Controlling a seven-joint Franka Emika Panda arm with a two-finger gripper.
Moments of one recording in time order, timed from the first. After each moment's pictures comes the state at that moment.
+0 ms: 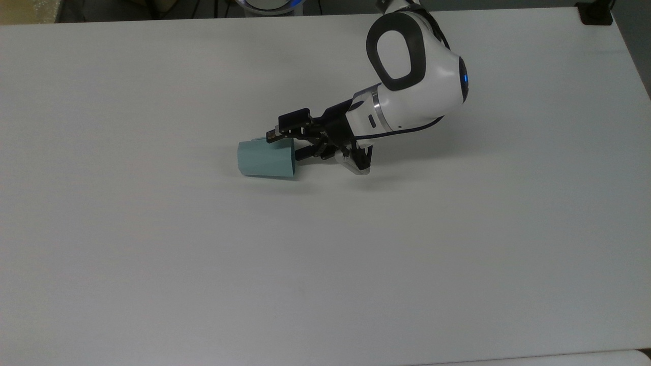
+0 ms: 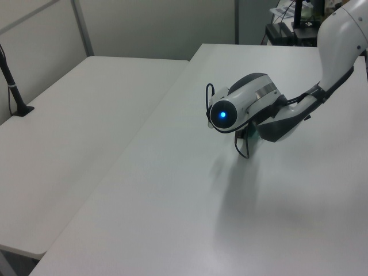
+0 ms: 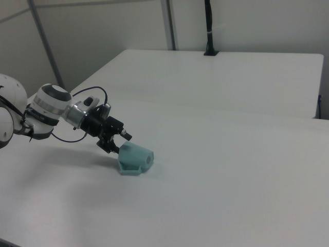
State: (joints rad) arm 0.68 0.58 -0.11 -1.60 -0.85 1.65 0.69
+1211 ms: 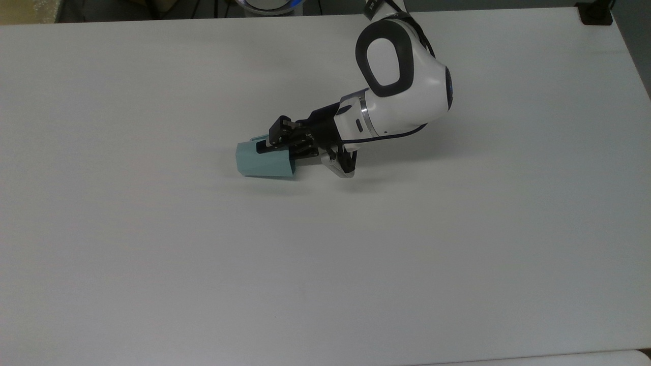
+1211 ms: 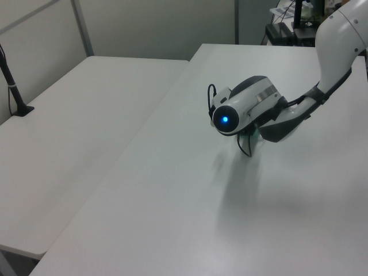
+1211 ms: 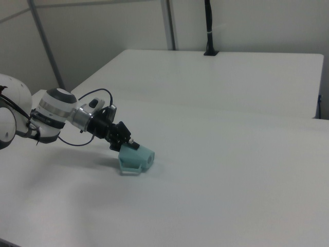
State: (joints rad) arm 0.66 0.58 -0.12 -1.64 -0.93 1.64 0.70
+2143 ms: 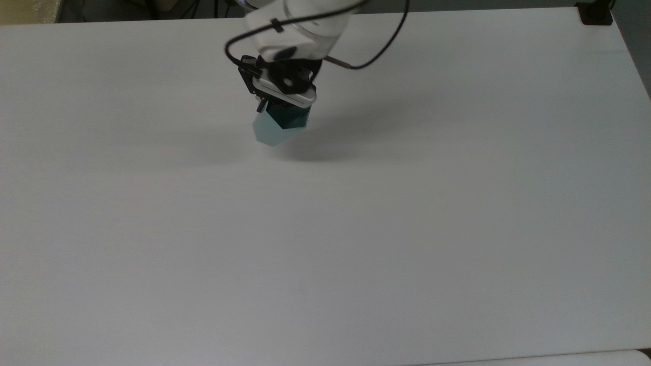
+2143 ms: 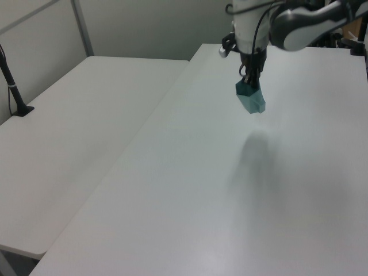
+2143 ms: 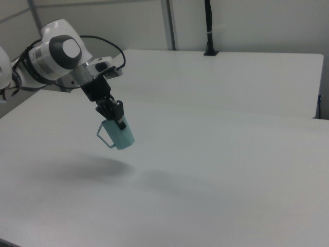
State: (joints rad) arm 0.47 0.15 -0.12 -1.77 -0.38 1.87 0.55
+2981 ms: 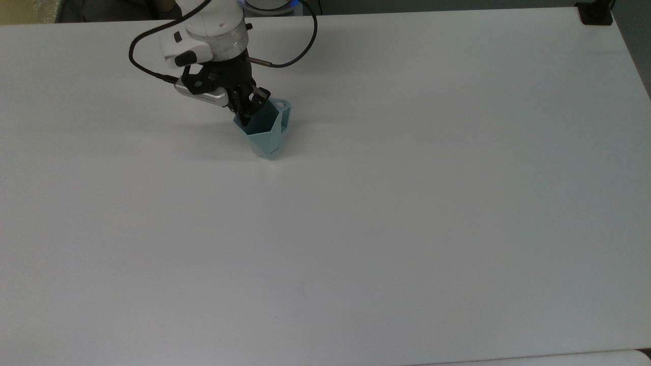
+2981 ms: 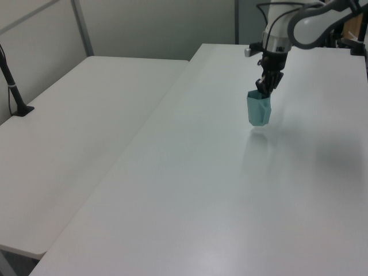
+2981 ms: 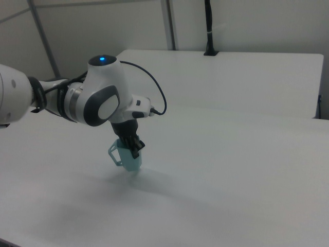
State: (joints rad) arm 0.24 0.01 -0.13 -2.18 0.07 2.34 0.32
